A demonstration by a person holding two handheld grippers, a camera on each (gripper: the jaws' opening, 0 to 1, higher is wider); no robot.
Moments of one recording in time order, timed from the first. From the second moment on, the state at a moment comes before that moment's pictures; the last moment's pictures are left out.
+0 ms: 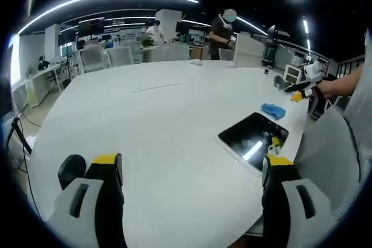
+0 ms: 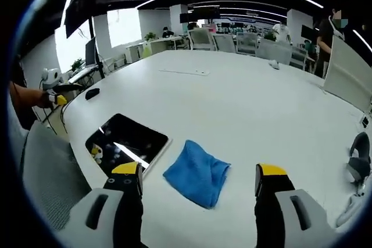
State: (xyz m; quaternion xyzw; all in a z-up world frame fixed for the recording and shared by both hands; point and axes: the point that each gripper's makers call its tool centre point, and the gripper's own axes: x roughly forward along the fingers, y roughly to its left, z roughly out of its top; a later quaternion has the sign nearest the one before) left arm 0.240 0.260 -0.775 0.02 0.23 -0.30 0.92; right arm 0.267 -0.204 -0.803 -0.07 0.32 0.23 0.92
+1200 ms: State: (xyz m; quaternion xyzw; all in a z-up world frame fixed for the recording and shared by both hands) left arm 0.228 0.267 -0.786 0.01 0.25 -0.29 0.92; right arm 0.295 -0.188 -0.887 -0.11 0.40 0.17 0.89
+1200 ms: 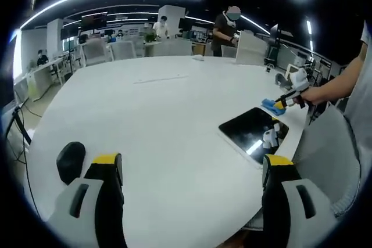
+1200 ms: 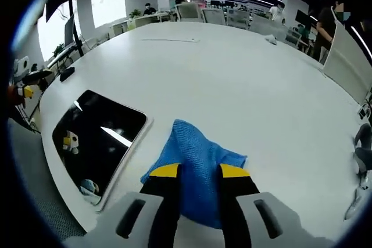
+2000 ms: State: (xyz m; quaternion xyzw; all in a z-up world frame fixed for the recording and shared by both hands) left arm 0.230 0.255 -0.787 0.02 0.24 -0.29 0.92; right arm 0.304 -0.127 -0.830 0.02 0.40 0.21 0.89
